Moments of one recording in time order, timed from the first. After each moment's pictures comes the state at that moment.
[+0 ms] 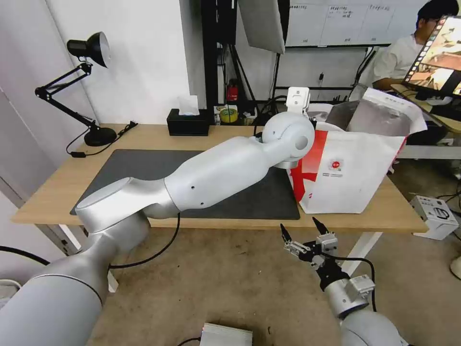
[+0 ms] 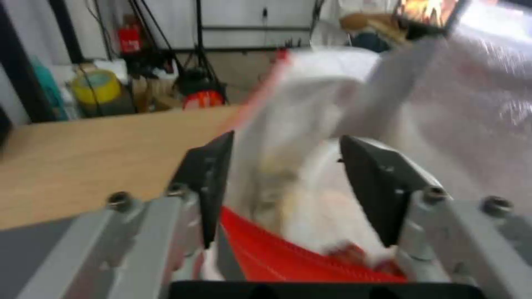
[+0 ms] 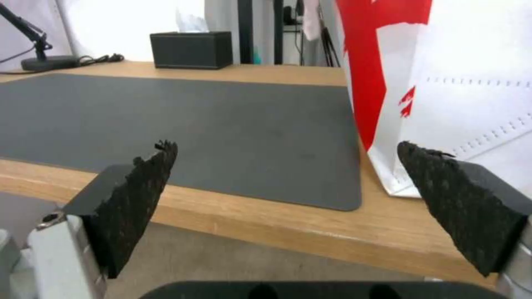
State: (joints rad) left arm -0.17 -1.44 0.64 -1.46 -1.47 0.39 -0.89; right arm -1.55 0.91 0.27 2.13 0.44 0.10 0.27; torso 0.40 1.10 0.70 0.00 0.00
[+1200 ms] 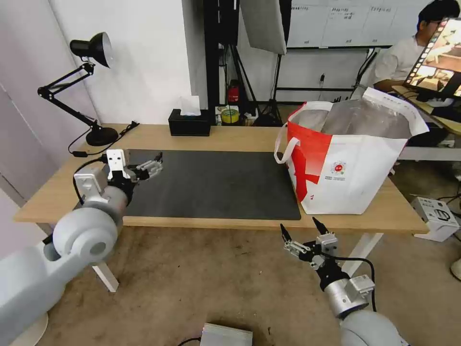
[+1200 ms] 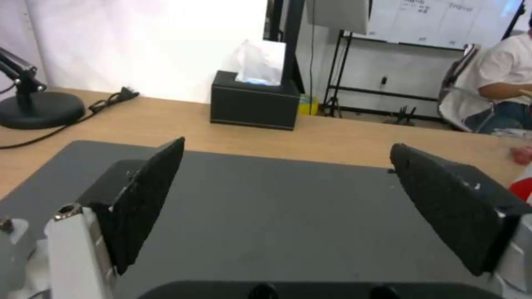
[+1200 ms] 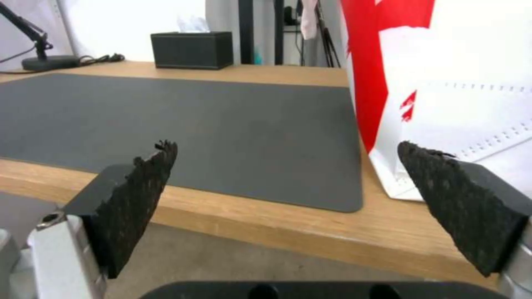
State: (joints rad) left arm 0.88 -0.58 -0.12 -2.16 -1.14 0.16 -0.66; right arm -1.55 0.91 0.27 2.13 0.44 0.10 0.27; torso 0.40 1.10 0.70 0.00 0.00
